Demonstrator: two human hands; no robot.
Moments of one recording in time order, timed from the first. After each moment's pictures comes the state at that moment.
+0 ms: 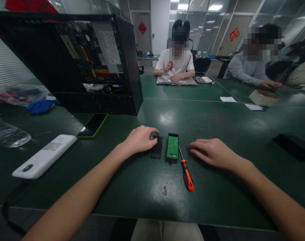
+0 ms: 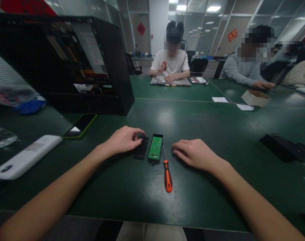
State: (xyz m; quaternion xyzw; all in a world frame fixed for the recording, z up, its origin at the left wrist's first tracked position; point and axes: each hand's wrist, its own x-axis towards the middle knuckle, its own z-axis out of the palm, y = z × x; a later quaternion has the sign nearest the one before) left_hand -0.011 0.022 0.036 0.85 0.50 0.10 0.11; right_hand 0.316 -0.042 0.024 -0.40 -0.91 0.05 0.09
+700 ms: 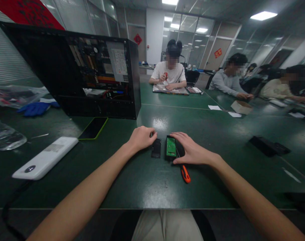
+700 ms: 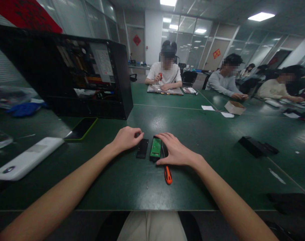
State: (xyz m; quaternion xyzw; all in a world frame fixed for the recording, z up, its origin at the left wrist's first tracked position) left_hand -0.014 0.032 0.021 0.85 0.48 0.20 0.00; right_hand 0.260 -0.039 0.028 -0.41 -0.88 0.15 0.17
